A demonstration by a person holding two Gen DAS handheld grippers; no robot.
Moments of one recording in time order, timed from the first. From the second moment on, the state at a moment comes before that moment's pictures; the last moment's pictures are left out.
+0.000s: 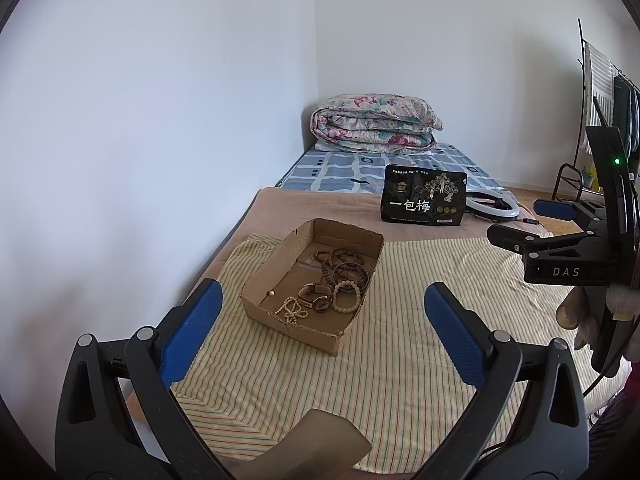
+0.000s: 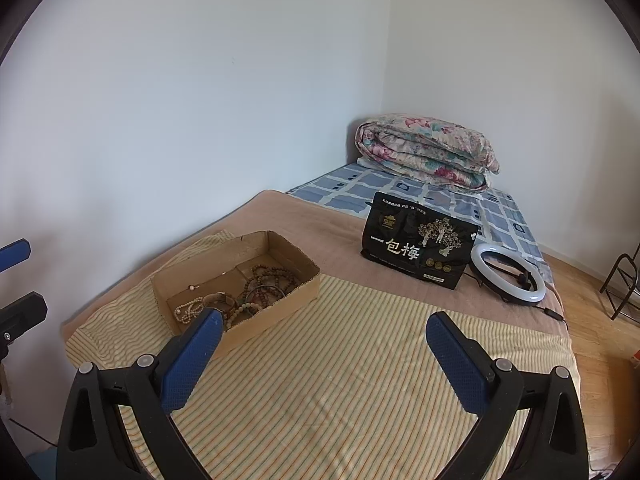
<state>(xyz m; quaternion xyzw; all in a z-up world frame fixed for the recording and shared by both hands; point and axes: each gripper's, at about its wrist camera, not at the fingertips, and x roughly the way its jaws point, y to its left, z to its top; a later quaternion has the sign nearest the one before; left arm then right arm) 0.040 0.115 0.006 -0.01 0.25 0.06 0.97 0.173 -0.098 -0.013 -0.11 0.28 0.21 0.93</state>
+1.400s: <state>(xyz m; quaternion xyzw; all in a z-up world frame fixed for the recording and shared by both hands) 0.038 0.114 0.006 -0.01 0.25 0.07 0.97 0.172 -0.101 -0.014 -0.11 0.28 0.21 0.93</state>
